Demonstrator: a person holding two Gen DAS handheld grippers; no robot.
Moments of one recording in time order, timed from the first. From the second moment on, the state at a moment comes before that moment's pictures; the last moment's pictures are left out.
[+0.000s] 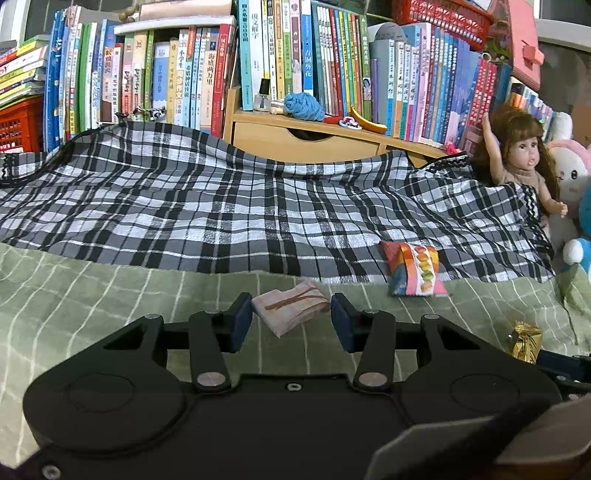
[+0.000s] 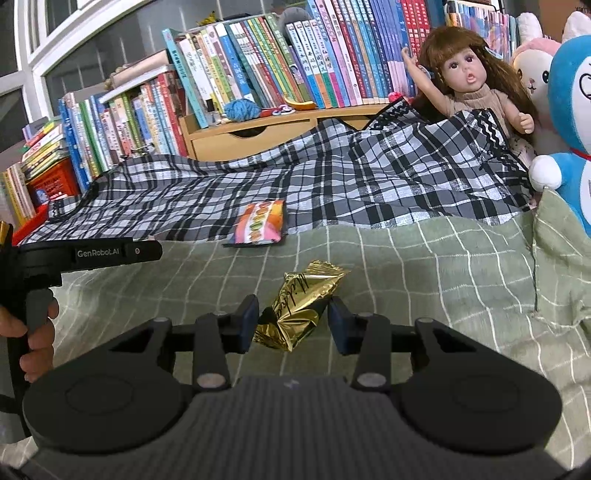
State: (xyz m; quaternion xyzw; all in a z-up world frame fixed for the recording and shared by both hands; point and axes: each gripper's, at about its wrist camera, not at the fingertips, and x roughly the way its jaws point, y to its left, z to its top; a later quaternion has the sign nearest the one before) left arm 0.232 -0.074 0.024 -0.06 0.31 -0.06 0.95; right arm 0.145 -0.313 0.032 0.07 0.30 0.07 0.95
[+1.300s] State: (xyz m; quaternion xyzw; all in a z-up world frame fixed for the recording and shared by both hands) left arm -0.099 -0.049 0.026 0.01 0.28 -0.17 0.94; right arm -0.093 -0.247 0.012 0.00 0.33 0.25 0.91
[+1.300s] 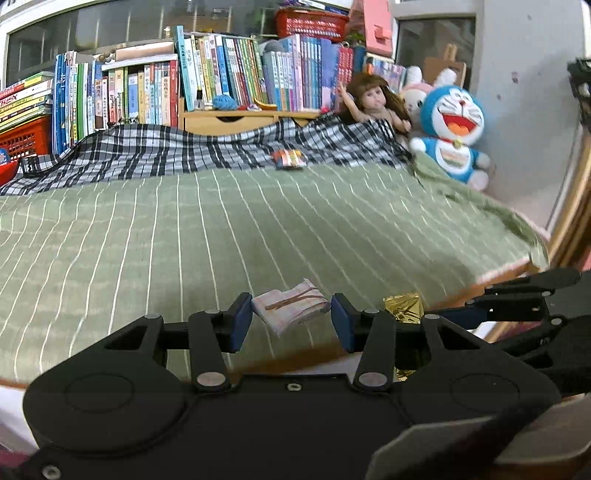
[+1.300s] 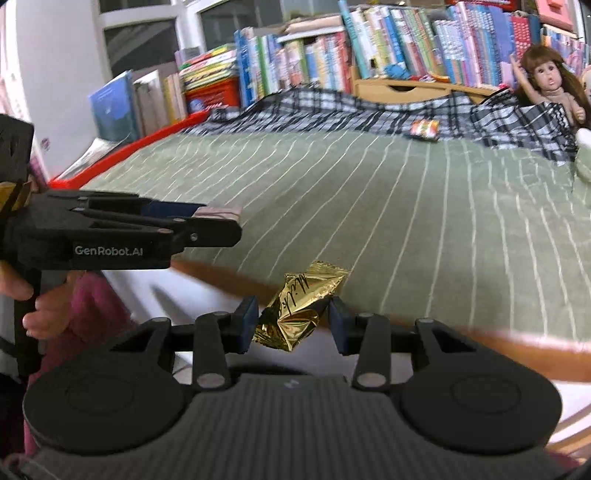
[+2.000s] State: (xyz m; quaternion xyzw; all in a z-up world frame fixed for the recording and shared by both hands) left arm -0.143 -0.038 -0.079 0.01 0.44 -0.13 0.89; right arm -0.133 -0.223 -0.055 -0.06 0.41 0.27 0.87
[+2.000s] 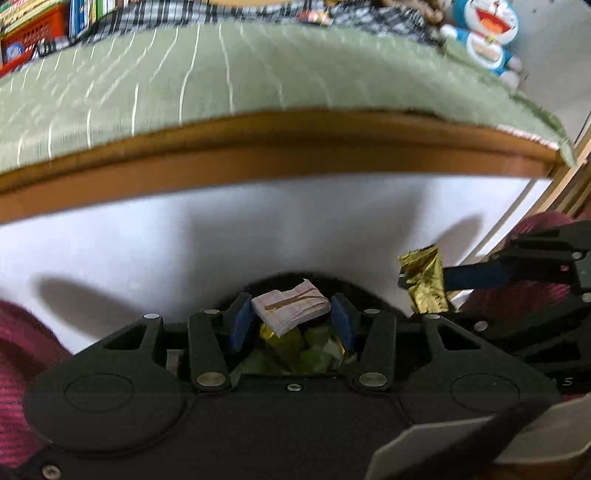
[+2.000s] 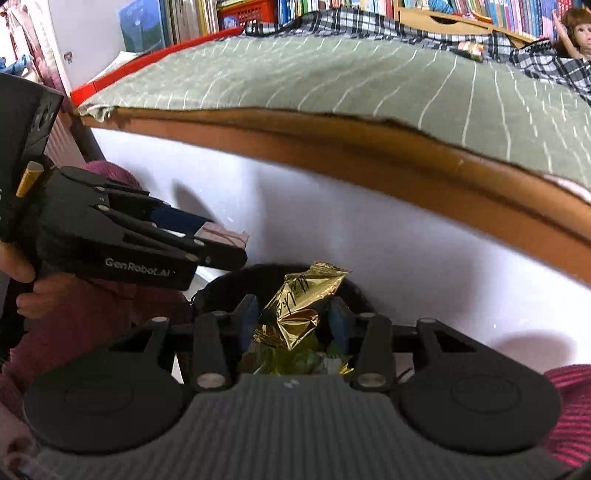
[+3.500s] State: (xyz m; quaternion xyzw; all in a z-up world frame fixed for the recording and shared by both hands) left arm -0.143 -0.046 -0.118 0.02 0.52 -0.07 0.85; right arm -0.128 -0.212 -0.083 -0.06 0.44 0.26 0.86
